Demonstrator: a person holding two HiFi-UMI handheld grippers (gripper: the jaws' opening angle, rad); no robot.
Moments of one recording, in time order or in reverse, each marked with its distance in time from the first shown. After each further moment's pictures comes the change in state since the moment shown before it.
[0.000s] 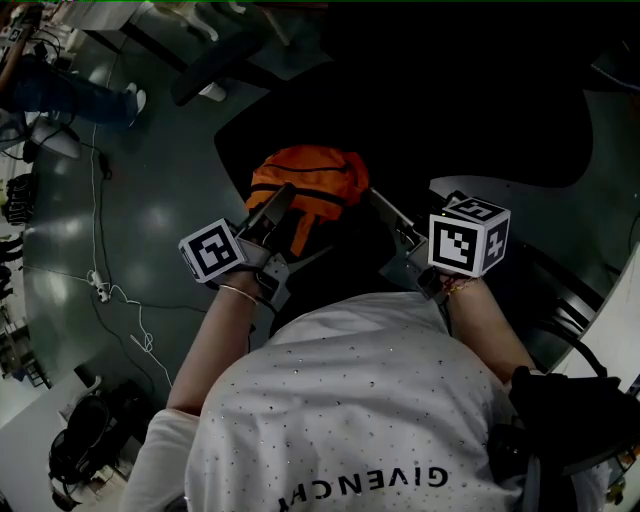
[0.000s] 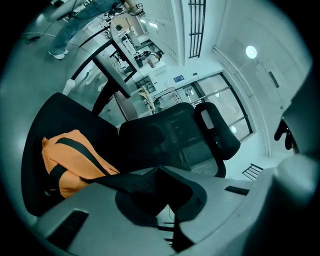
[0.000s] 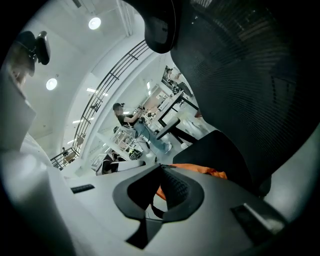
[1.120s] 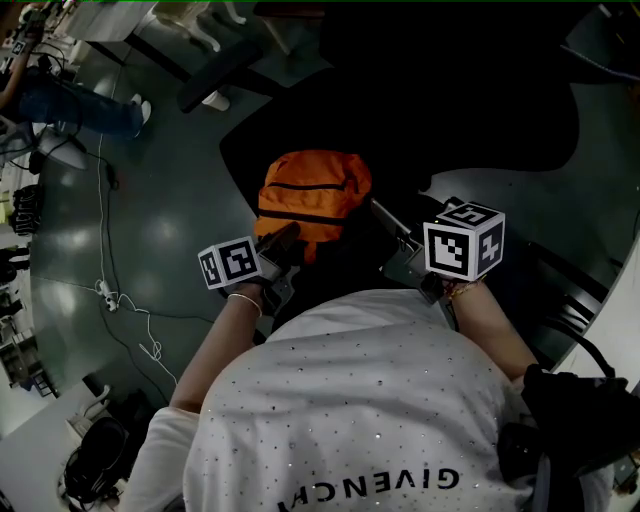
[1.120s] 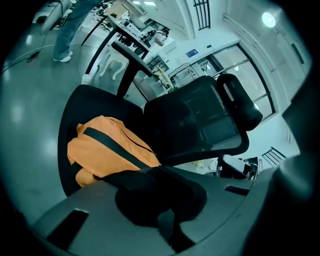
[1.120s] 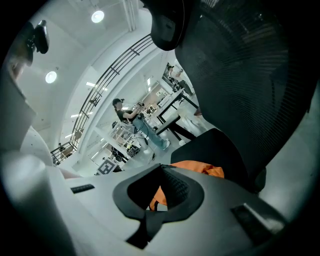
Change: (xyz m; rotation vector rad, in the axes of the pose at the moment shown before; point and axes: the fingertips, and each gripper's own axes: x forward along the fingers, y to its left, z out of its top) left arm -0.034 0.101 -0.072 0.046 0.246 0.292; right arm -0.005 -0.004 -0.027 -0.034 0.034 -0.031
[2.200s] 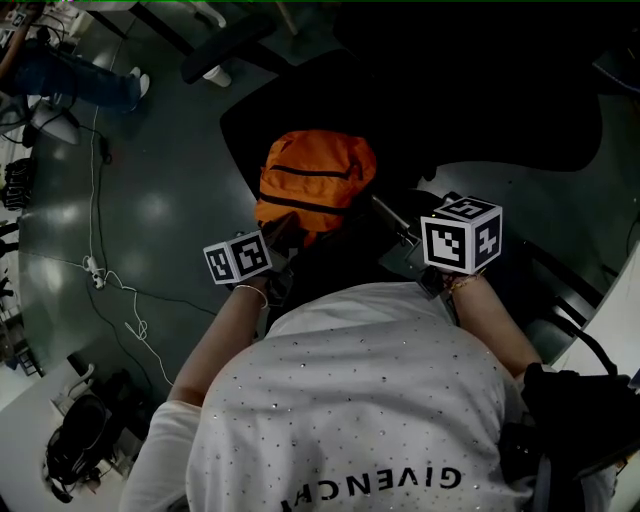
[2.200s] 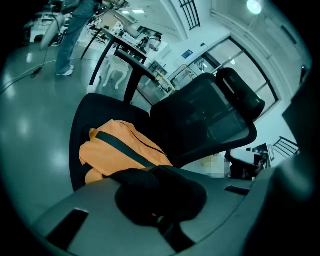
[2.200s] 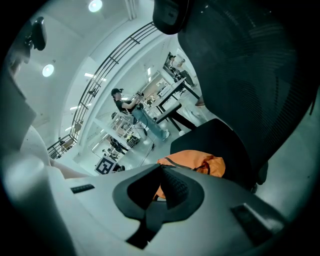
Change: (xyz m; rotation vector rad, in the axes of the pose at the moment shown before) left arm 0.003 0.031 -0.021 0.083 -0.069 0.103; right arm 0.011 -0.005 -0.031 -0.023 0.114 -0.004
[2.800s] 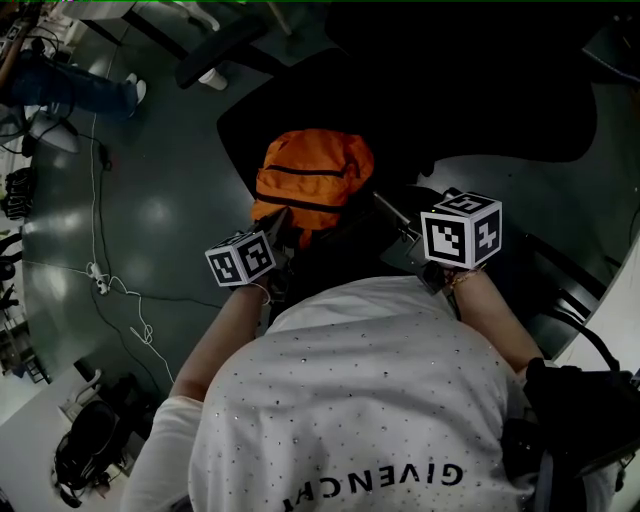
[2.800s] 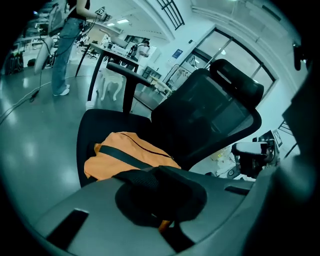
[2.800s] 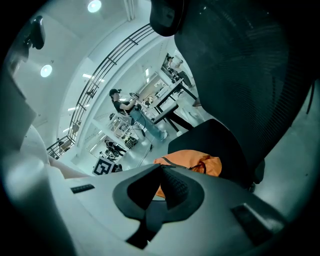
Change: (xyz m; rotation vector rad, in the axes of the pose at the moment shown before) left arm -0.003 0.011 0.020 0.154 -0.055 0.099; right arm -0.002 -0.006 0.002 0.015 -0.008 -0.021
